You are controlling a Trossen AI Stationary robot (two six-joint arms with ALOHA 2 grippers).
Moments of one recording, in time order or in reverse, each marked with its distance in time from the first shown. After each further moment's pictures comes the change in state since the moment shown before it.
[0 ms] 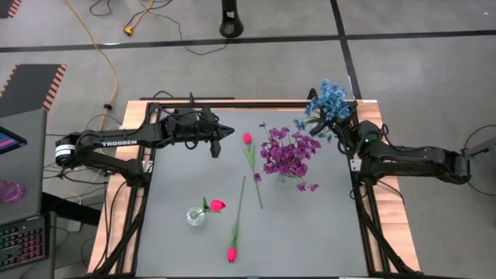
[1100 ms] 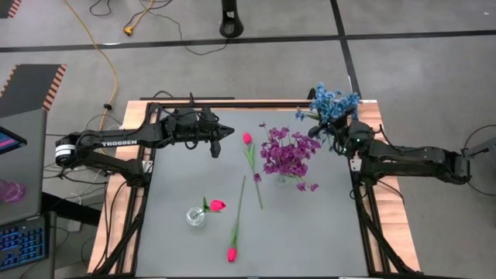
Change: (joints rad) left arm 0.000 0.000 0.000 0.000 0.000 0.000; right arm -0.001 0.001 0.000 -0.222 0.088 0.121
